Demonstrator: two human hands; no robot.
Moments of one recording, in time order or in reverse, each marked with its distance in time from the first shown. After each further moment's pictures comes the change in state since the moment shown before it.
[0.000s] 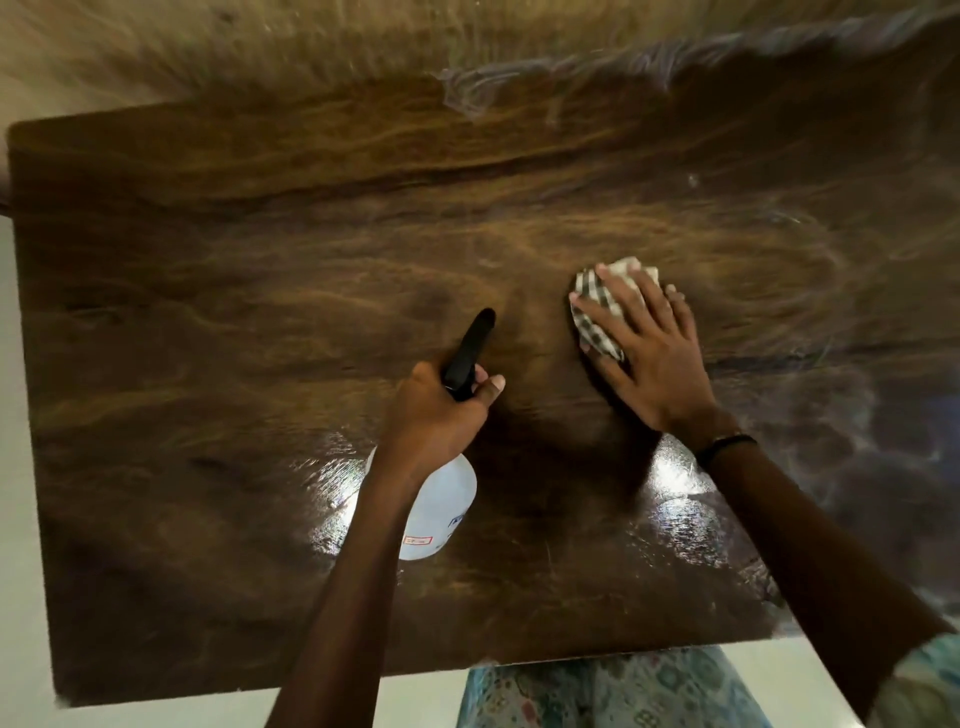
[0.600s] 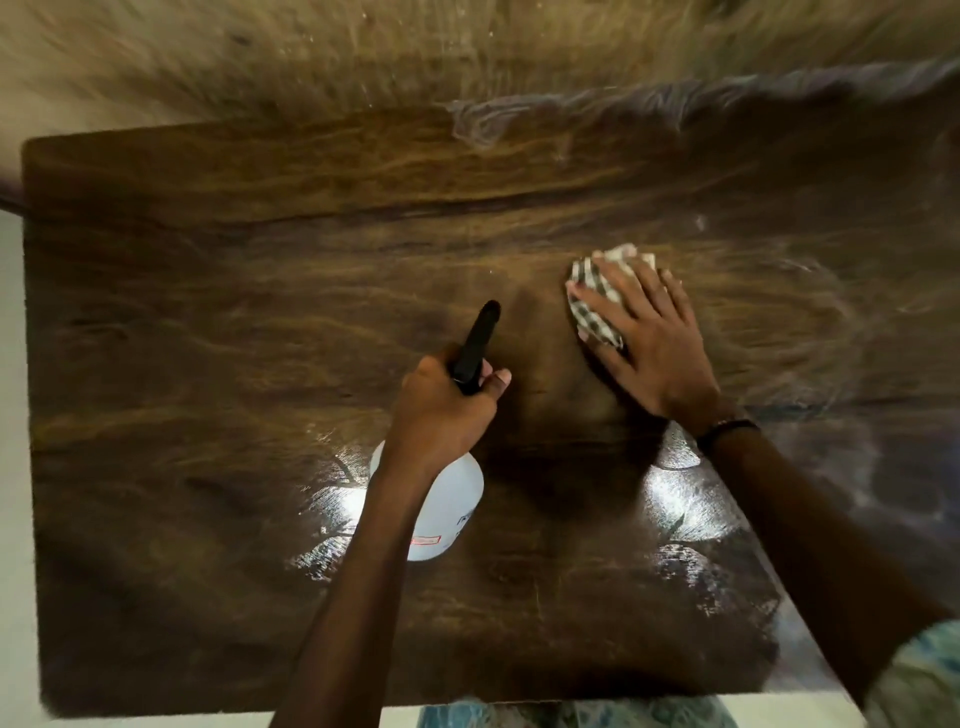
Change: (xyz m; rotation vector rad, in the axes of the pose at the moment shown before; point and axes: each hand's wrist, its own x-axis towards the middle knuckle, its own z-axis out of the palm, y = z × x) left_hand 0.023 0.028 0.000 -0.032 0.117 -0.014; right_hand 0.052 0.017 -0.010 -0.028 0.012 -0.087
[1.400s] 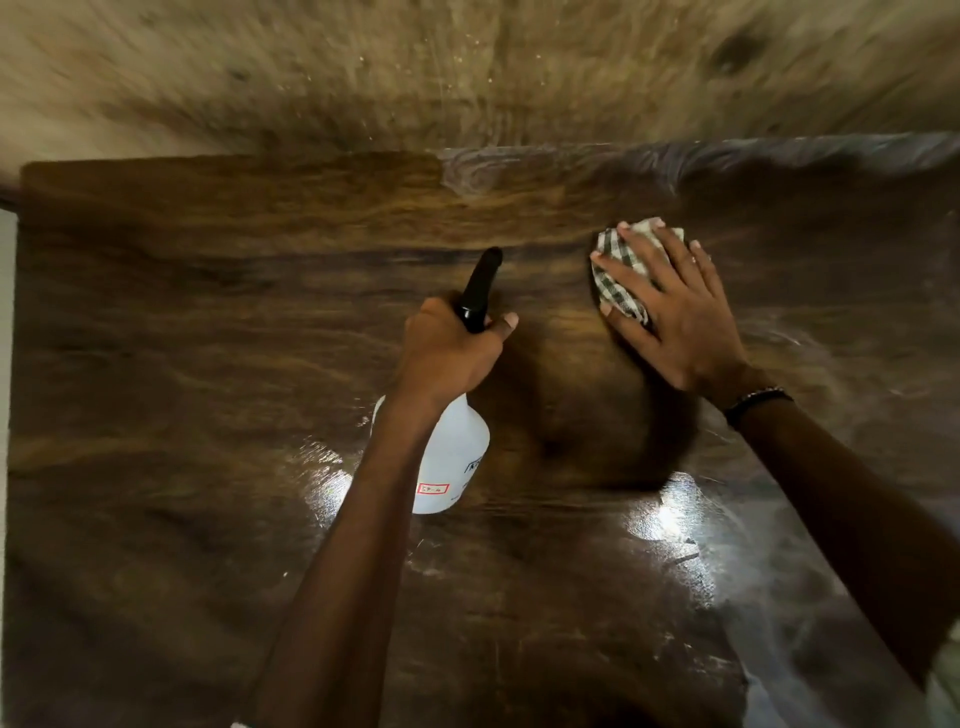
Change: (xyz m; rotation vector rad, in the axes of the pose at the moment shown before) left_hand 0.053 0.082 0.014 0.026 0.058 0.041; right_hand 0.067 0.071 -0.024 -0.011 0.002 -0.064
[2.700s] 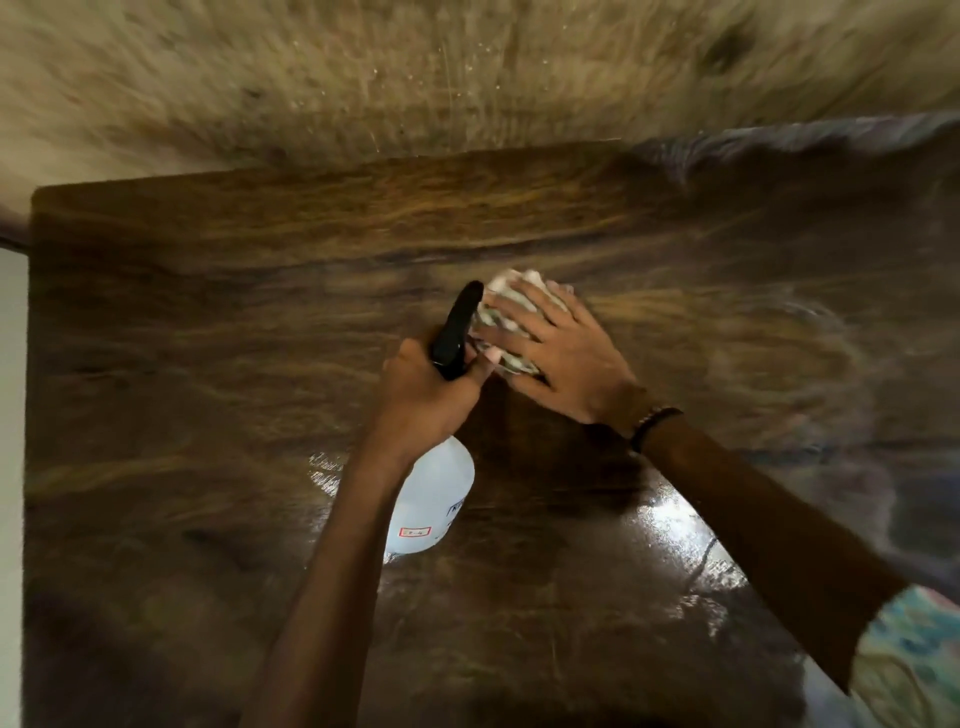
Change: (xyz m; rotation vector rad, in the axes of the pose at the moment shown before) left_hand -0.021 -0.050 -0.045 -0.025 -0.050 0.047; right_hand 0.012 -0.121 0.028 -0.005 -0.027 -0.279
